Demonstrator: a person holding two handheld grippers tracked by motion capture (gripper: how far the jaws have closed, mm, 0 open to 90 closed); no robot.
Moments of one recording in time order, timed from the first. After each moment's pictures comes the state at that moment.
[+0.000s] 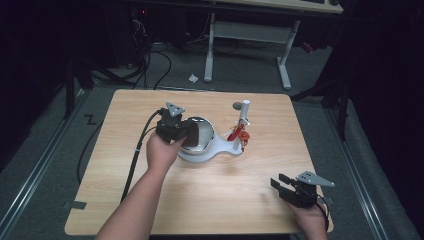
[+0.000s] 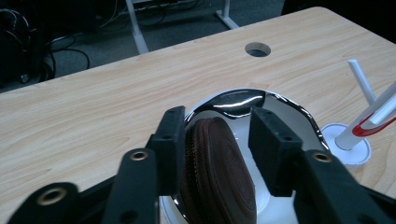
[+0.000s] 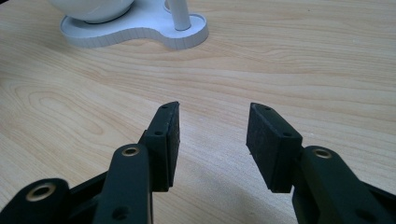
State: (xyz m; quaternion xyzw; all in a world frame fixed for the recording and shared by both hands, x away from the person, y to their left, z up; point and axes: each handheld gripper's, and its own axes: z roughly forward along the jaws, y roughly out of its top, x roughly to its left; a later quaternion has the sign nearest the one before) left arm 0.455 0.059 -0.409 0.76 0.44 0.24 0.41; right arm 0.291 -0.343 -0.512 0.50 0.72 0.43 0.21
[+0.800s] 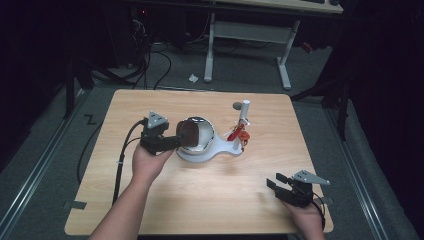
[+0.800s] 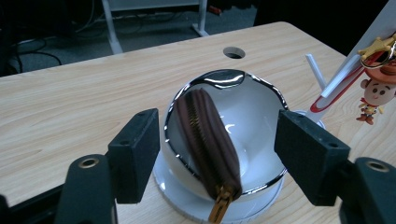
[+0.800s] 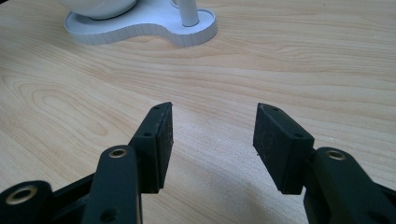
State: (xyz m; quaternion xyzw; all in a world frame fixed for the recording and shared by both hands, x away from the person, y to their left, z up) left arm 0.419 0.105 -0.414 0.75 0.43 0.20 0.47; right arm 0.298 -0.337 -0.517 0.49 0.73 0.44 0.19
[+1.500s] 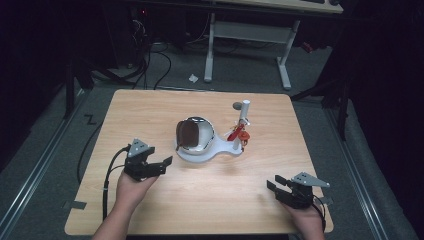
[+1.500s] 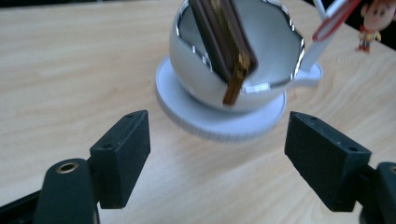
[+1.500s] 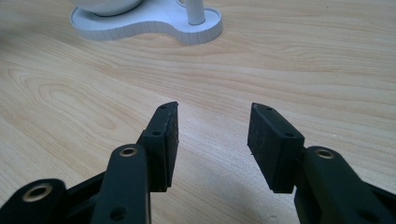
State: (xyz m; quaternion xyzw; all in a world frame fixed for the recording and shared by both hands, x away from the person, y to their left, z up) left arm 0.371 0.150 -0.475 0.76 0.43 0.16 0.46; right arm 0.290 -0.333 -0.514 0.49 0.73 0.43 0.20
